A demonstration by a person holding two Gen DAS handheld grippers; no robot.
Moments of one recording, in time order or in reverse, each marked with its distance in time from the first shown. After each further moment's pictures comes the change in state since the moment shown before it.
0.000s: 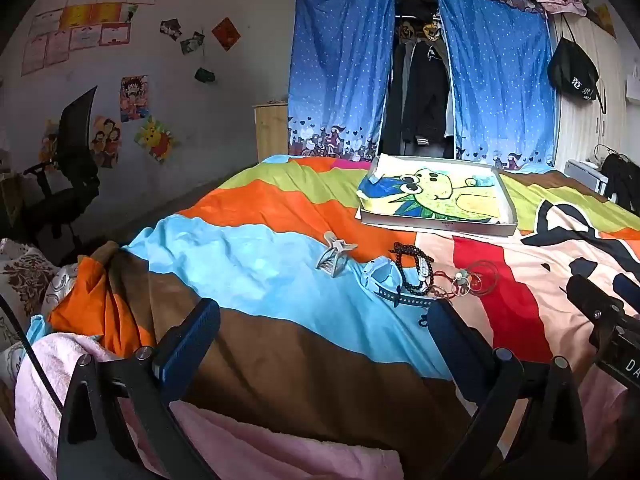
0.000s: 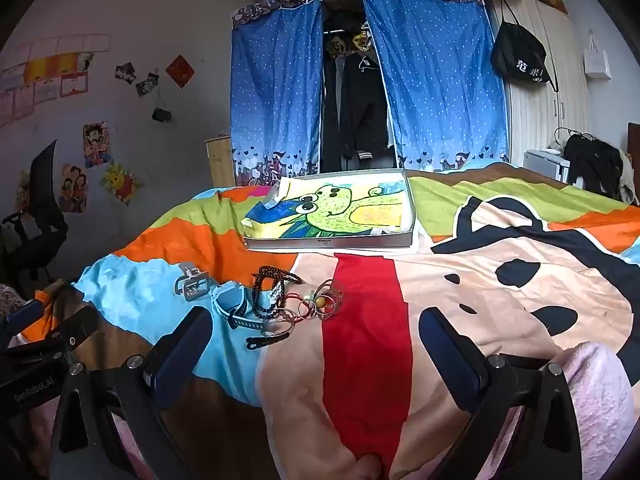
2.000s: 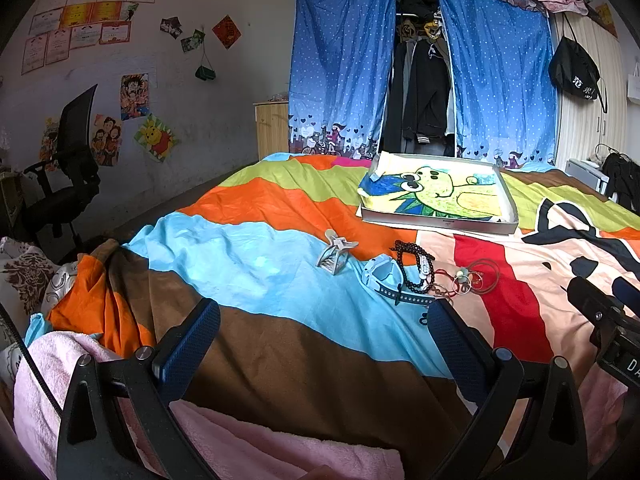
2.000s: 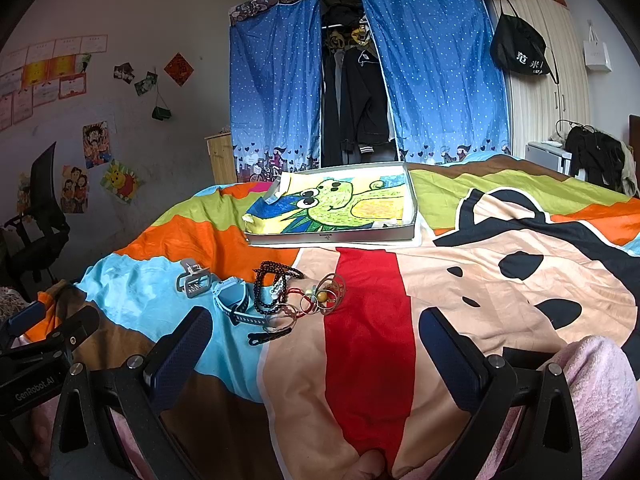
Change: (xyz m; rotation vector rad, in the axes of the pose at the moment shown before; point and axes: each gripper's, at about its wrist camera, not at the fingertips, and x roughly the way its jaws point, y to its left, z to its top) left arm 0.000 0.001 0.001 -0.001 0.015 0.002; right arm 0.003 -0.003 -0.002 0.005 0.026 0.001
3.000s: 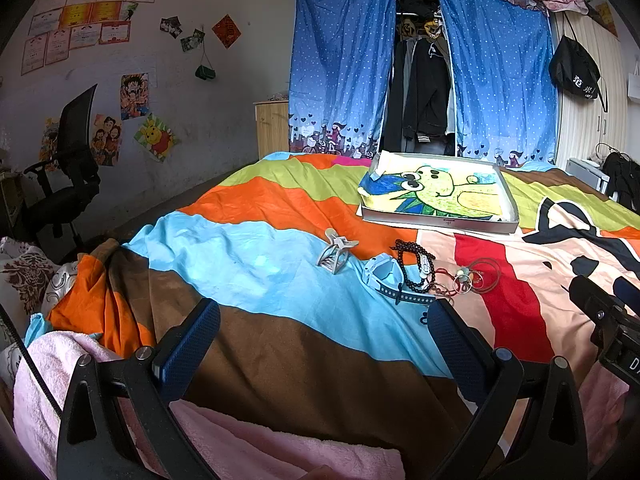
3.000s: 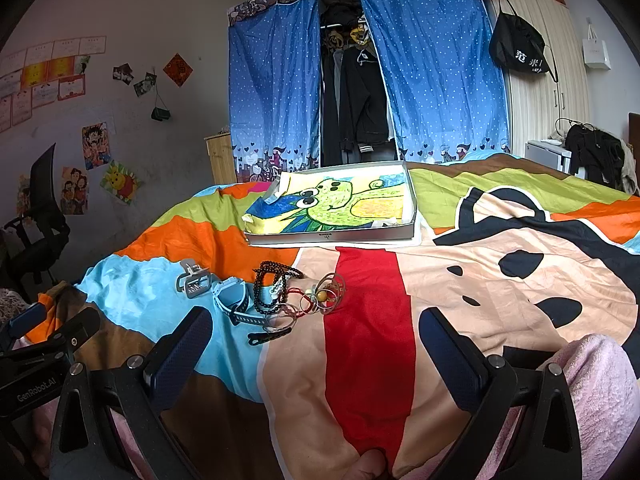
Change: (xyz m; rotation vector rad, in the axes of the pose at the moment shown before) left arm 0.004 -0.001 -0.002 0.001 0.002 0.001; right arm 0.000 -0.001 0.000 0.004 0.002 0.001
